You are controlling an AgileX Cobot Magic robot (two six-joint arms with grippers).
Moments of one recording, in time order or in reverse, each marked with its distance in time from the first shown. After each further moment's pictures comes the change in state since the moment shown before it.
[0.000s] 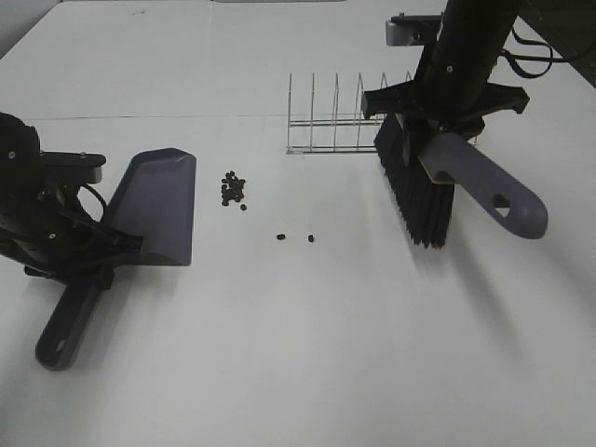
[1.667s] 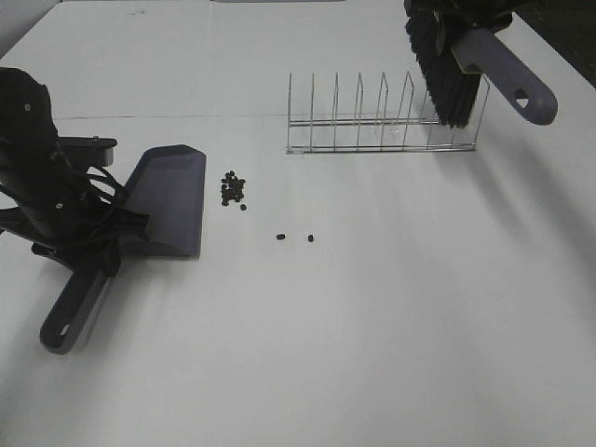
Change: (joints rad) left arm 0.028 0.045 -0.172 -0.122 0.216 0.151; right arm -0.164 0.330 -0.790 -0.028 0.179 -0.199
